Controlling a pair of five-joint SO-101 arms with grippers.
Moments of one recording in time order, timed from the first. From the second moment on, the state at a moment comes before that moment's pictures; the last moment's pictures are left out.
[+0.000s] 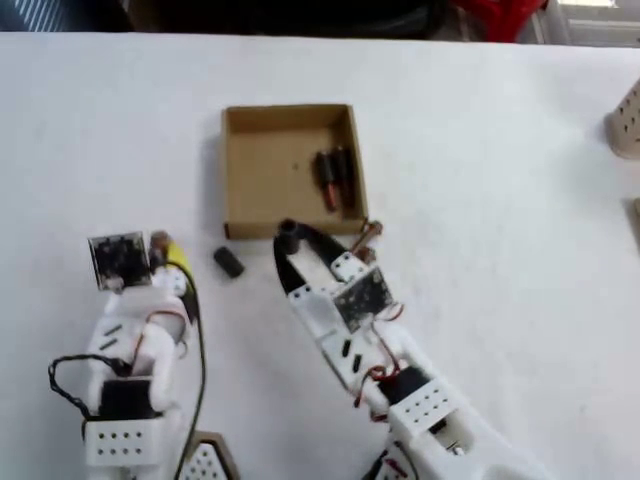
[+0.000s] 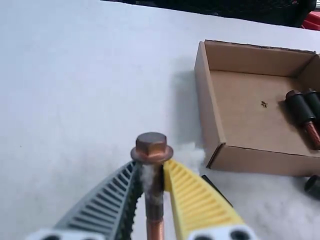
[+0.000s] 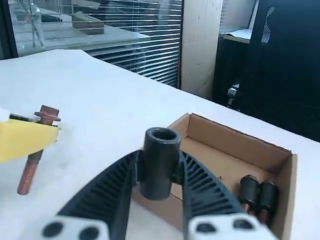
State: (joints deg) left arm -9.2 -95.5 95.4 38.2 6.6; right arm -37.2 -53.7 95.6 -28.3 7.3
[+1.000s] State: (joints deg) left arm 8.6 -95.5 84.0 24.6 6.5; right arm -39.4 -53.7 95.8 -27.1 -2.8
